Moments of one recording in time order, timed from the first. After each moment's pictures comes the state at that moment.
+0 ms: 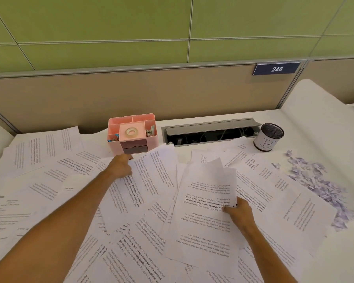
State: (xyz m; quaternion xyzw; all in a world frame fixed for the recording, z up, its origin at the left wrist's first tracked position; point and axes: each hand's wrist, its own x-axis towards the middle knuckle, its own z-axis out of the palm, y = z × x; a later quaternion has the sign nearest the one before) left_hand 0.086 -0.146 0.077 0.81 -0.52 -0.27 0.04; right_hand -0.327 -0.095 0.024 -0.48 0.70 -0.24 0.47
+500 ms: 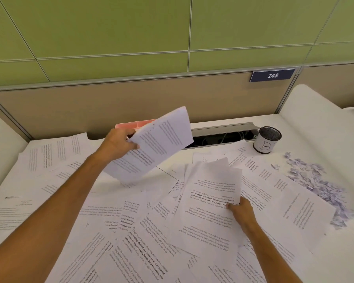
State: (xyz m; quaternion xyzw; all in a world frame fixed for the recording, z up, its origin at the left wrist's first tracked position) left_hand 0.058 -0.109 0.222 0.74 -0.60 -0.21 0.24; right_hand -0.330 -0.091 0.028 -0.45 0.70 -0.27 0.49
